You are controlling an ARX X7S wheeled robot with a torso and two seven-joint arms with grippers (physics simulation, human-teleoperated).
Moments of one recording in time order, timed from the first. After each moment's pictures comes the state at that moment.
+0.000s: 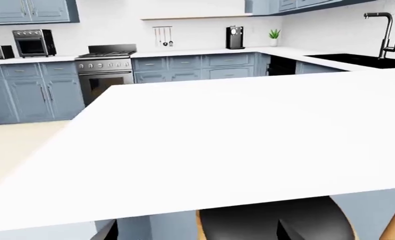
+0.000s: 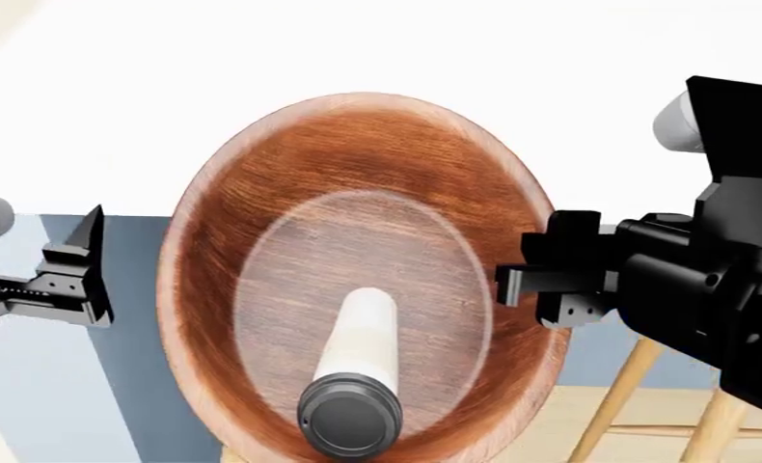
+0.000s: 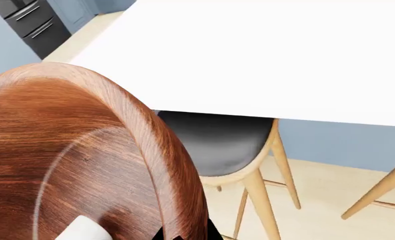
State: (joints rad) left arm -0.66 -0.63 0.30 0.31 -0.88 -0.70 -0.40; right arm 1.60 1.04 -1.37 -0.03 2.01 0.61 0.31
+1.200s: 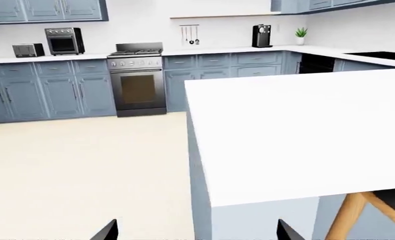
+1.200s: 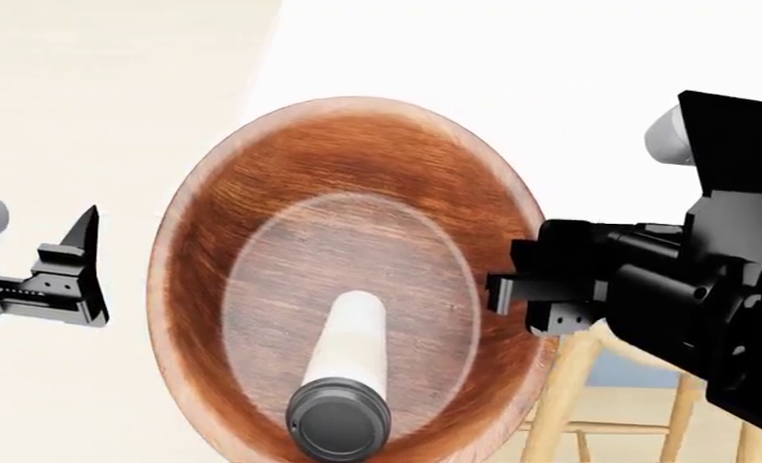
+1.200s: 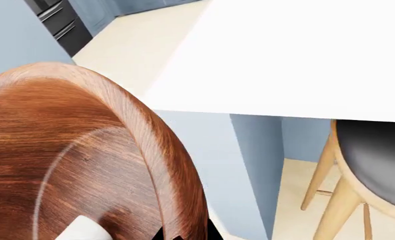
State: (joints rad) left arm -0.66 -0.64 0.30 0.30 -0.89 -0.69 -0.40; right arm 1.55 1.04 -1.35 -0.05 2.01 0.56 0.30
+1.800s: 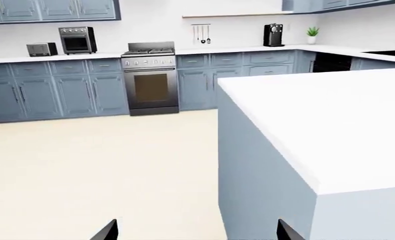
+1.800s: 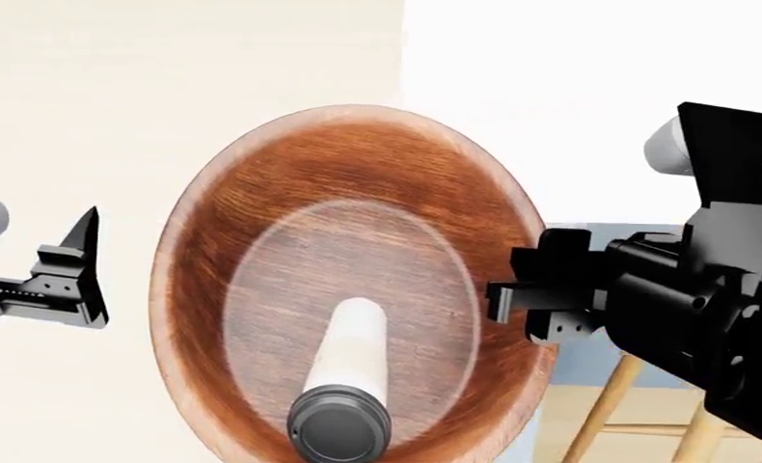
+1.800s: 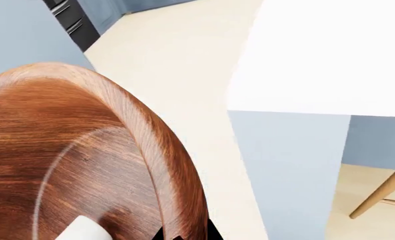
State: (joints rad) left arm -0.65 -0.64 0.30 0.30 -0.89 -0.68 -0.40; right arm 1.53 1.05 -1.34 -0.06 2.00 0.55 0.30
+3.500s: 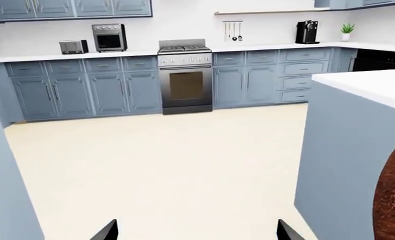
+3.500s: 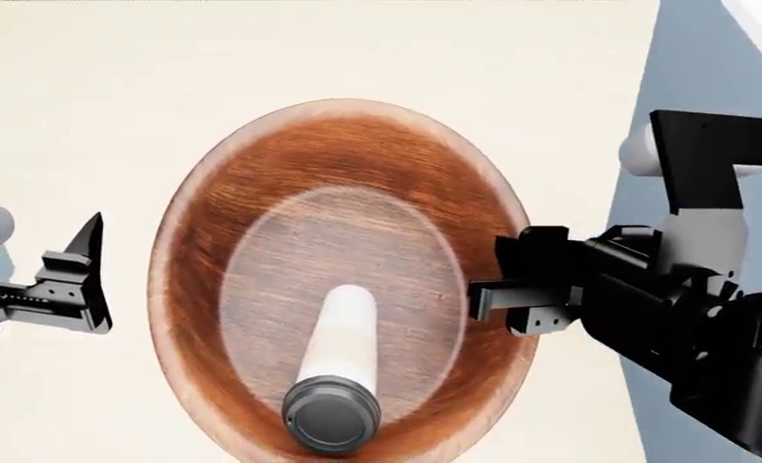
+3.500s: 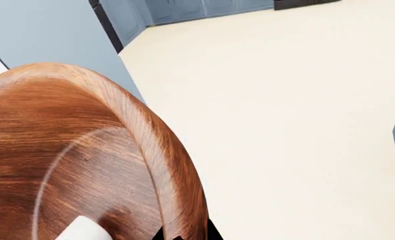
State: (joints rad) left arm -0.65 -0.64 0.32 0.29 -0.88 -0.66 -0.39; right arm 1.45 1.00 -1.33 -0.03 1.88 0.45 0.26
